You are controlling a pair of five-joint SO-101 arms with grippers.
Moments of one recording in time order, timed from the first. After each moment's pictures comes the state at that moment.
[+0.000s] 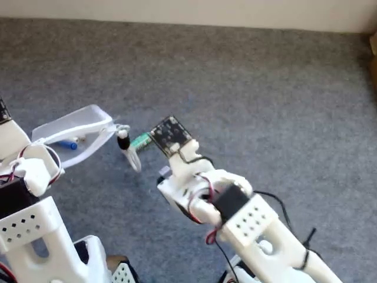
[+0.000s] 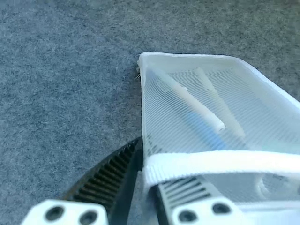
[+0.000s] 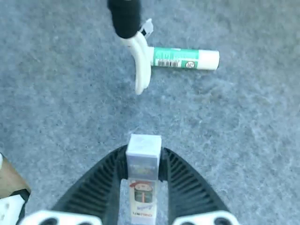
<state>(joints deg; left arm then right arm) -31.9 -53.8 36.4 77.1 10.3 -46.6 -50.5 48.9 57.1 3.0</state>
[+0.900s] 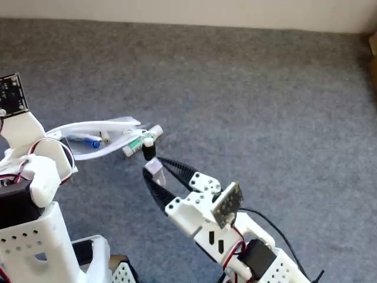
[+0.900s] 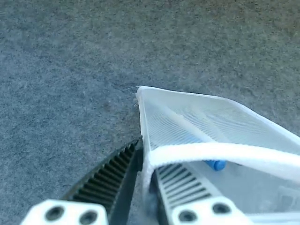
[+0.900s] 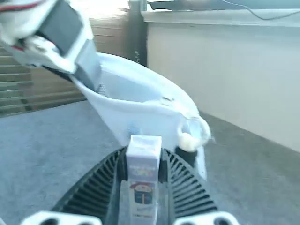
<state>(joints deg) -22.0 -53.8 22.7 85.9 10.4 -53.7 -103.8 89.1 17.3 3.0</state>
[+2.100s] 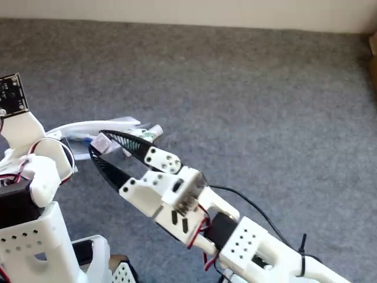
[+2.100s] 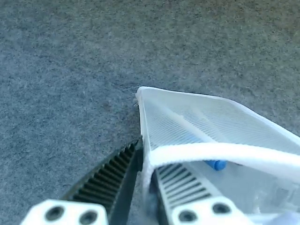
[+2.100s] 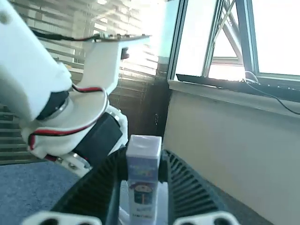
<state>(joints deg) -22.0 -53.8 22.7 86.0 10.4 -59.5 -54.7 65.6 -20.3 9.6</state>
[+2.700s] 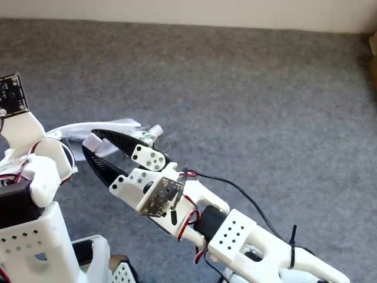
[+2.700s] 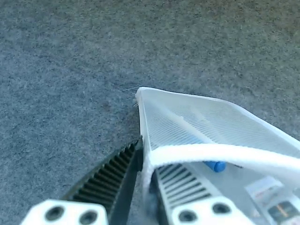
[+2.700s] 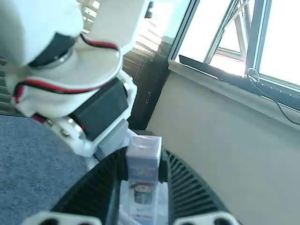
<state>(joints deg) -22.0 -53.8 22.7 86.0 10.4 -59.3 -46.8 62.6 -20.5 22.3</state>
